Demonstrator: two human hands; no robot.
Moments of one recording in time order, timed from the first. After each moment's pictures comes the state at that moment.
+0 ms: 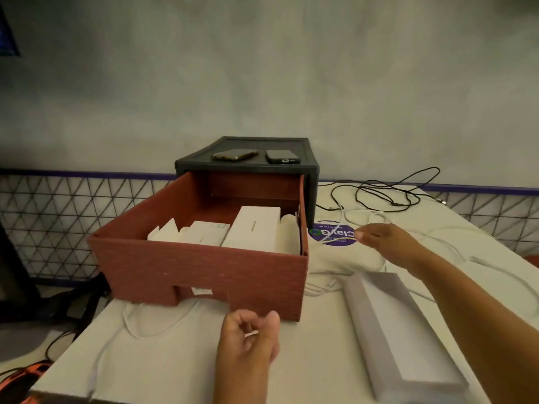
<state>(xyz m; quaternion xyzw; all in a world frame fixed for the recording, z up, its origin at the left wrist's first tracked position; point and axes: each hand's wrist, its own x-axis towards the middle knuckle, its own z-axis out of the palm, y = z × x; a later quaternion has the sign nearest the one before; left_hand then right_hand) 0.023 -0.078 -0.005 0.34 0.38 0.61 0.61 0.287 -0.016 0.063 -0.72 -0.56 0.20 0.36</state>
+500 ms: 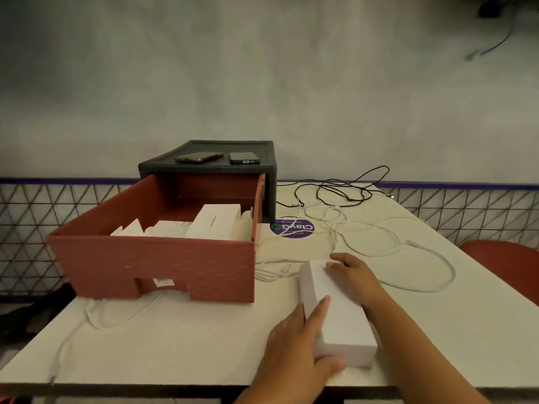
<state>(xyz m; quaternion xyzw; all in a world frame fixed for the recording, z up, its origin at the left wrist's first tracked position) 0.094 -0.122 -0.012 0.87 0.34 0.20 0.28 0.277 -0.084 0.007 -0.71 -0.39 0.29 0.51</state>
